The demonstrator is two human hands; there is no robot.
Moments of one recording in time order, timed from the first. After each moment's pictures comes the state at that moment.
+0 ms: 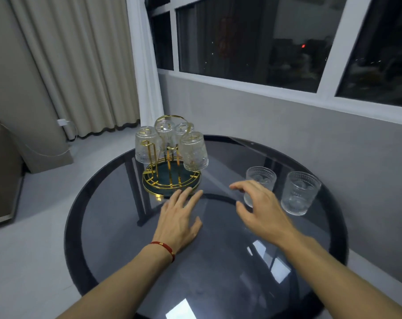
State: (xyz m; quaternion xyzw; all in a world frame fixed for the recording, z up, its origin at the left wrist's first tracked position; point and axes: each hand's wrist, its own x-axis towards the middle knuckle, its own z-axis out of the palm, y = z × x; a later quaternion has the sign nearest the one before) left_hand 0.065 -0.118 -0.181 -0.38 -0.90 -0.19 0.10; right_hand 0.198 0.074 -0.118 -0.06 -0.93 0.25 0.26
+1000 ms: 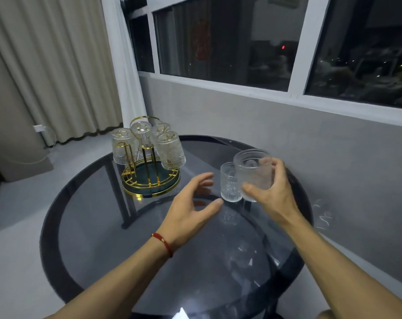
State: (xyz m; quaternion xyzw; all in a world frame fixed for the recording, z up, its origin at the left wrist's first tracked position) left_hand 0.142 -0.082 -0.113 -0.42 -0.71 -0.56 -0.06; right_hand 0.247 0.121 -0.102 -0.18 -0.78 0.47 0.36
